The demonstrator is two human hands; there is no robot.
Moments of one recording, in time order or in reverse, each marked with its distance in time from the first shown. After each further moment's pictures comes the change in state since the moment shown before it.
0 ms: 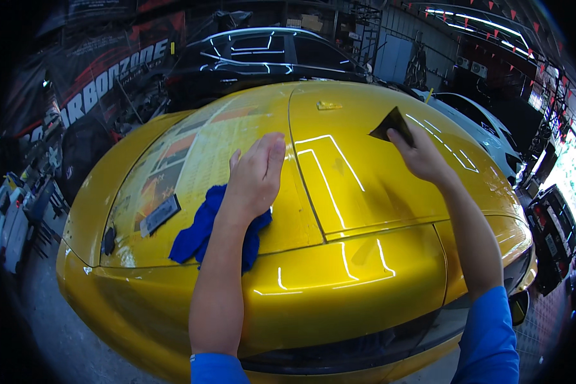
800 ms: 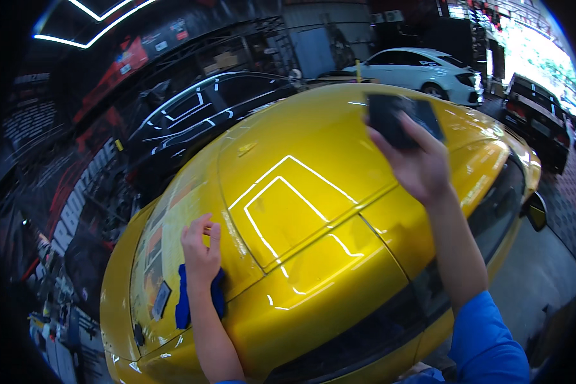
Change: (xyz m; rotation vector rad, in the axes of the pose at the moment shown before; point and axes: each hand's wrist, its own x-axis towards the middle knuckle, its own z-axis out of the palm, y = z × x) left_hand -0.006 0.005 0.012 0.097 0.024 0.294; right_hand -0.125 -0.030 -0.098 1.574 0.545 0.030
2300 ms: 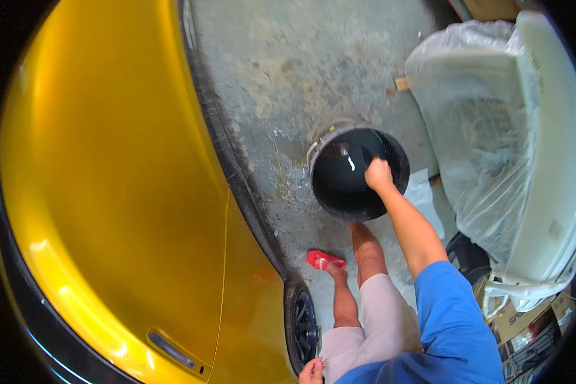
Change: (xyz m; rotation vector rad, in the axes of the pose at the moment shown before) left_hand -0.626 0.337 0.086 0.246 -2.041 -0.900; right_hand -1.110 0.013 -0.406 -0.866 1.875 1.553
